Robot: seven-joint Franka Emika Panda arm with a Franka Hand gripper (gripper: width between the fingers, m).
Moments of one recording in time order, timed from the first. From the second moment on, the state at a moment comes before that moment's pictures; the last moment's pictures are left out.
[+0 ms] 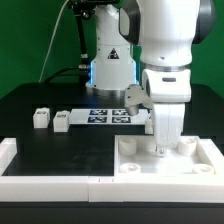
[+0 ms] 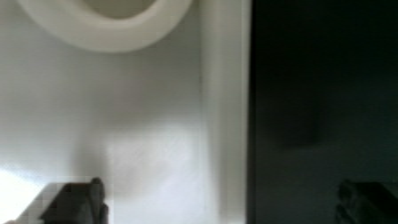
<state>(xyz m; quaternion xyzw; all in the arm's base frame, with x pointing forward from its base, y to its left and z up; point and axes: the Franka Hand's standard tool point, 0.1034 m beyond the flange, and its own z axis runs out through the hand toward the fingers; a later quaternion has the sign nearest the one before) 0.504 0.075 0.013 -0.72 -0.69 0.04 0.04</state>
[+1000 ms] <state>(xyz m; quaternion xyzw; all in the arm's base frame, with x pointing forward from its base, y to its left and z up) 0.467 0.074 0.059 -0.86 -0.50 0.04 0.01</state>
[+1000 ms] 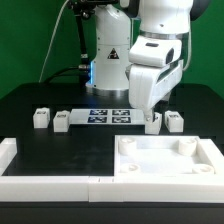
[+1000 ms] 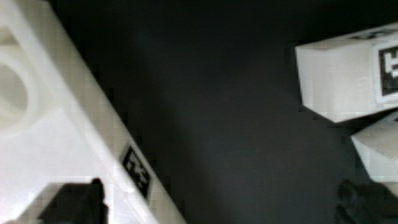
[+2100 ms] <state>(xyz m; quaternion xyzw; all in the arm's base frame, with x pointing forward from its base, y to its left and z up) 0.429 0.121 0.047 -0.99 -0.07 0.08 0.01</state>
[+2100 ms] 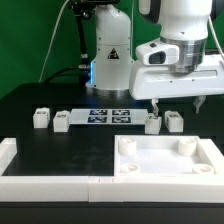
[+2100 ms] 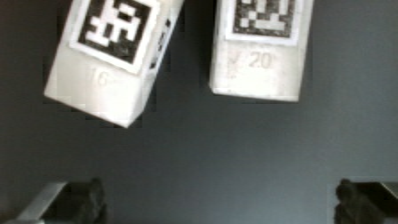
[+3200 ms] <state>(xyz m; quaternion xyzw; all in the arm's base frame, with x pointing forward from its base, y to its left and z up) 0.398 0.125 0.048 -0.85 -0.11 0.51 -0.04</state>
